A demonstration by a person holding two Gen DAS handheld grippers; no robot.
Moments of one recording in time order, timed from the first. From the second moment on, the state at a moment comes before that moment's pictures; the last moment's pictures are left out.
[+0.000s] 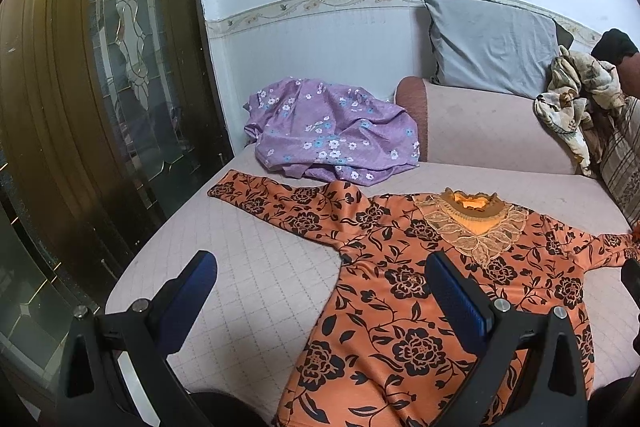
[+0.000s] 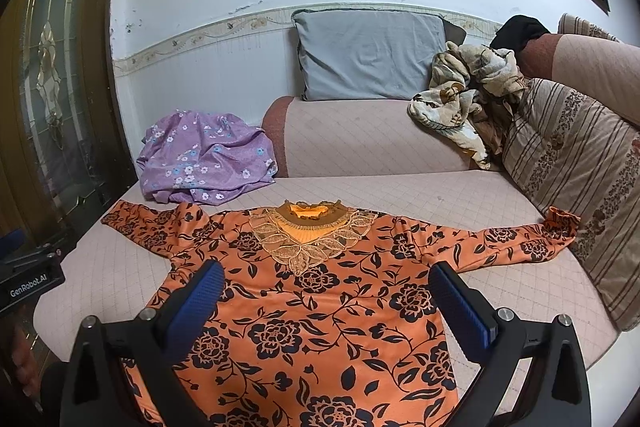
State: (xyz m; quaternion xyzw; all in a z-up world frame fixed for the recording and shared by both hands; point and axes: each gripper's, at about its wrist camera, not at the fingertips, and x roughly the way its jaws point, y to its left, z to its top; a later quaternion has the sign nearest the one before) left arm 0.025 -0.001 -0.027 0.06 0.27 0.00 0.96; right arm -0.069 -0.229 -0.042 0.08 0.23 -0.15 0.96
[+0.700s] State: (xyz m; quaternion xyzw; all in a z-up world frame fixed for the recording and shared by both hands) left arm 0.028 0.002 -0.026 0.07 0.27 0.00 0.96; right arm -0.065 -0.230 -0.044 0.09 0.23 -0.15 0.96
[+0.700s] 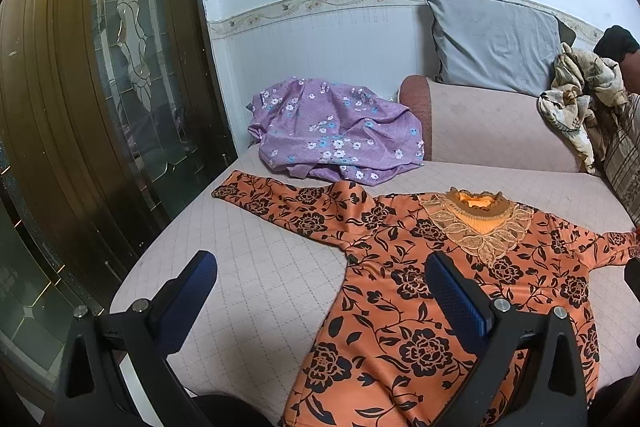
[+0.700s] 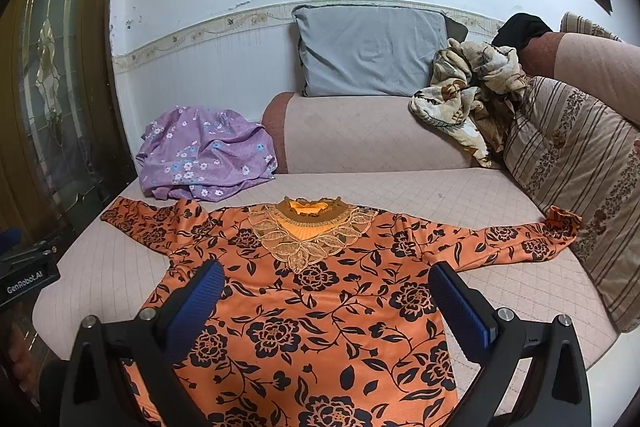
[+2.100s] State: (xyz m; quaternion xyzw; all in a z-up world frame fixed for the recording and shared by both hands) left arm 0.059 -0.029 -0.052 0.10 0.30 0.00 0.95; right arm -0.035 -0.274 -0.067 0.13 0.25 -0.16 0.95
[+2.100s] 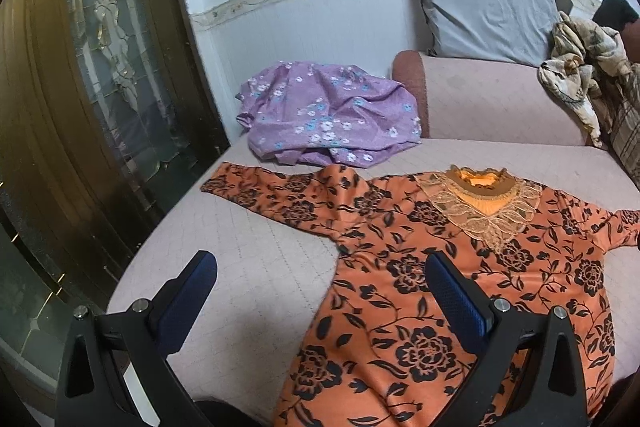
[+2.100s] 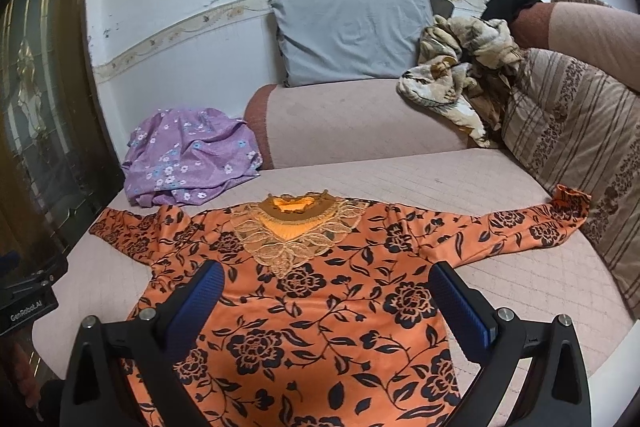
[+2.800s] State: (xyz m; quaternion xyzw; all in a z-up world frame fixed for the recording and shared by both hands) left arm 0.151 -0.120 -0.237 0.08 0.54 -0.10 0.83; right arm -0.108 -0.726 -0.238 0.51 0.12 -0.43 0.74
